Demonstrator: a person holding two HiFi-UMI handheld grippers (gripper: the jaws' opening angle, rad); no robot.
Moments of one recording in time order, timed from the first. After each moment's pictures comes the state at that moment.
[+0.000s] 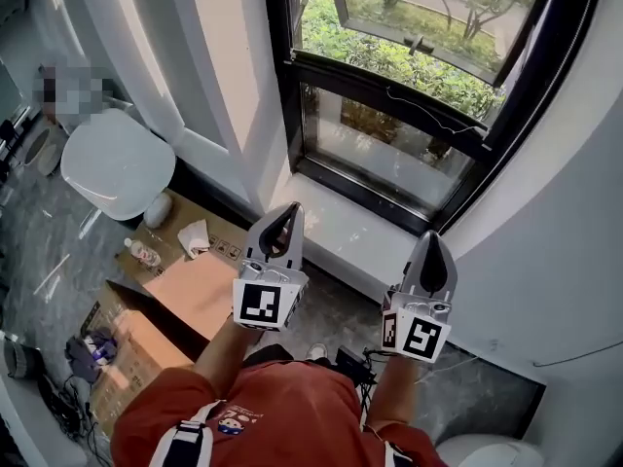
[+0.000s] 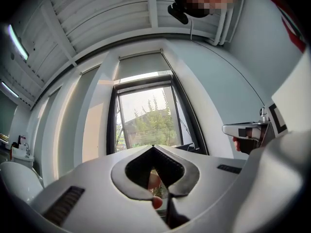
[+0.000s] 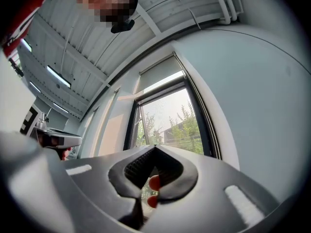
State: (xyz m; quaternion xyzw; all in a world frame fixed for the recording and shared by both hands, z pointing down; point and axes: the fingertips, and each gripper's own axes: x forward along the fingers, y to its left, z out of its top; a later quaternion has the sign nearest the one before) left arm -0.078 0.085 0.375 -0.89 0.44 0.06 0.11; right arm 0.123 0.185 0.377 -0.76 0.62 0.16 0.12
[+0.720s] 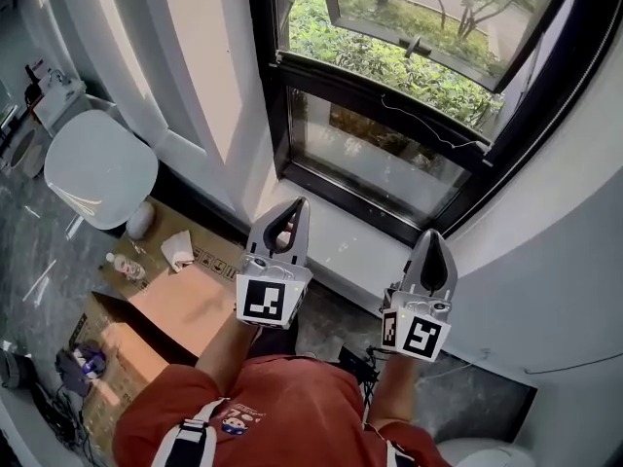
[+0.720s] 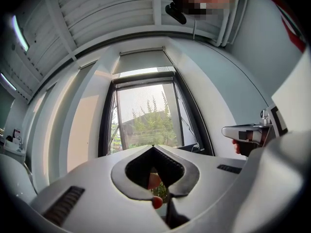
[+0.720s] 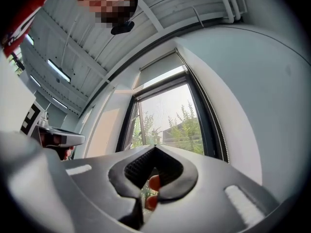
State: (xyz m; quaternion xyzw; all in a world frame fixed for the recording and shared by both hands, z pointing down) left arm -0.030 0.021 0.388 -0.90 0.41 0.08 0.09; right arm 0.156 0.123 0.386 -0.77 0.61 0.17 0.11
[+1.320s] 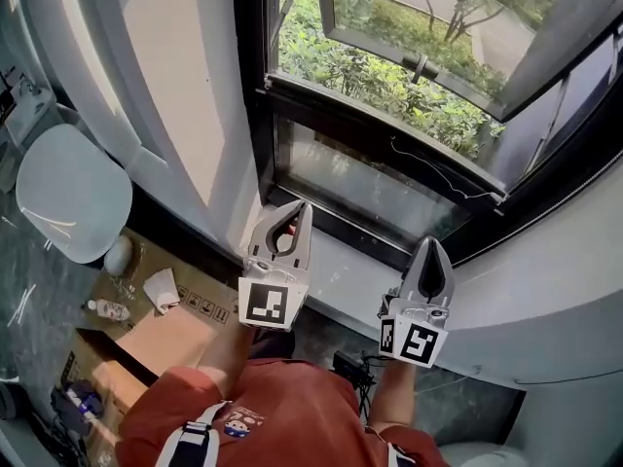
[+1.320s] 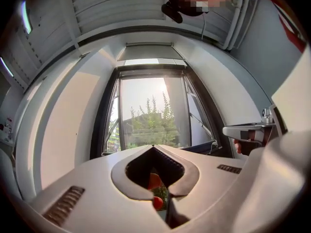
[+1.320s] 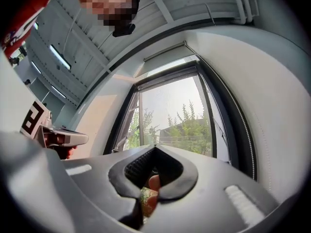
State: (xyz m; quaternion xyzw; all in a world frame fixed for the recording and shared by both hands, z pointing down) left arm -0.009 -0.128 0.393 -0.92 0.38 0.09 0.07; right arm 0.164 -0.012 0.382 -0.78 0.59 0.19 0.07
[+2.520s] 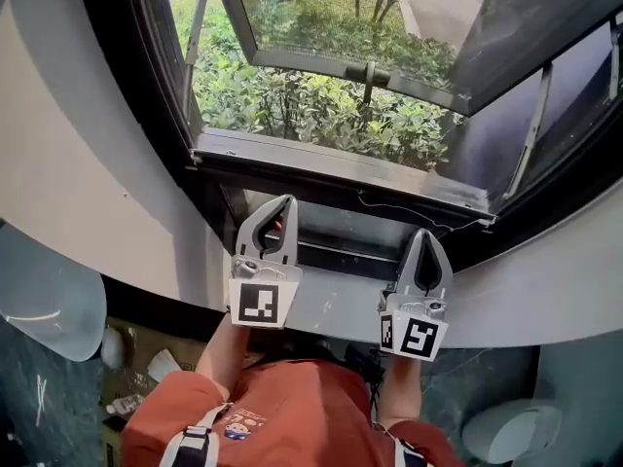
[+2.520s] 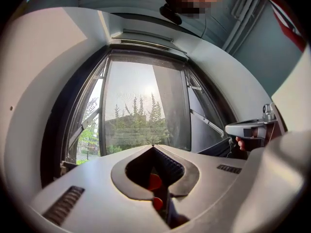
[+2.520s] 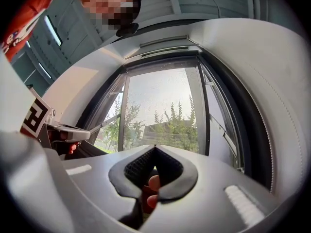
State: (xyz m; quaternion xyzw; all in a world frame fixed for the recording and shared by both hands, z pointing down) left arm 0.098 -0.278 0.375 -0.95 0.28 0.09 0.08; right arm 0.241 -0.117 0.367 -0.84 0.50 0.19 0.03
